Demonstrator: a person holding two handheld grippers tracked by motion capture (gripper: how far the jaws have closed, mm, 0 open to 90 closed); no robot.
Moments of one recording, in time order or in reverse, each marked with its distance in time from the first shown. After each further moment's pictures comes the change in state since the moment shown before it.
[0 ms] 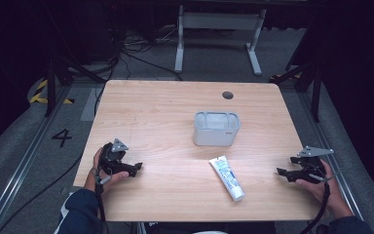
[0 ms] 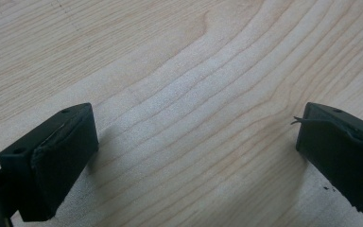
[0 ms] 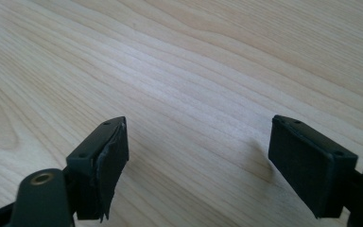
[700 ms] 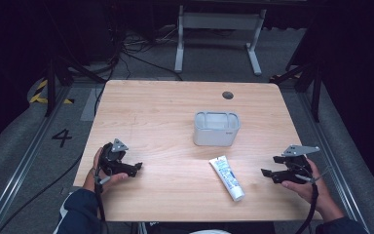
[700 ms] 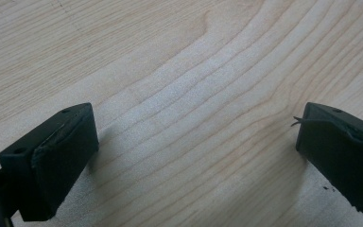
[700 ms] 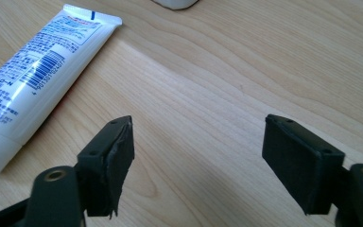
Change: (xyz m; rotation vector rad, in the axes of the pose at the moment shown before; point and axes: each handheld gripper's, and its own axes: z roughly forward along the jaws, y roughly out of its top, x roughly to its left) left arm 0.000 0.000 0.000 0.000 0.001 0.002; right arm 0.063 0.042 -0.008 -0.002 0.082 -0.061
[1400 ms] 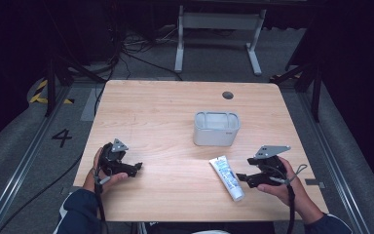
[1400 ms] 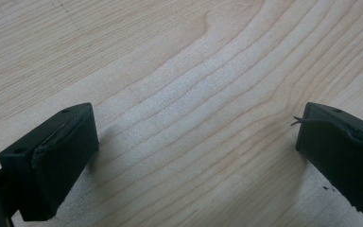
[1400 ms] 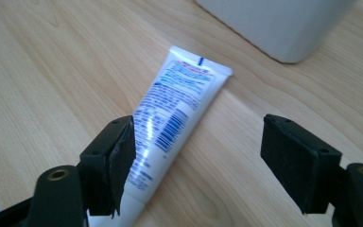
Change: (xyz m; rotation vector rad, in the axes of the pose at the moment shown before) left arm -0.001 0.000 0.000 -0.007 0.005 -0.007; right arm 0.072 0.045 0.016 0.013 0.112 -0.104
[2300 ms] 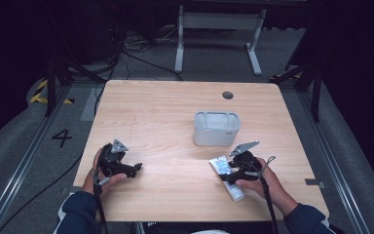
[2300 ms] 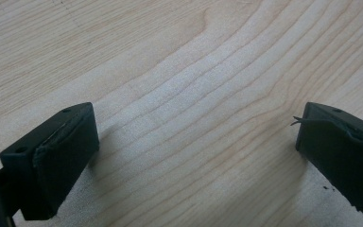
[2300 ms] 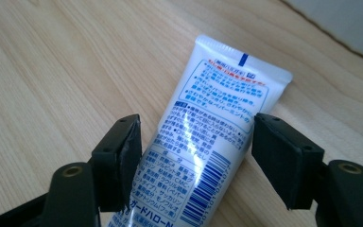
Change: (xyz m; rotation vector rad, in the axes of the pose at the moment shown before) left arm -0.001 -0.002 -0.001 -0.006 0.002 -0.002; right arm 0.009 0.020 0.060 0.144 0.057 0.019
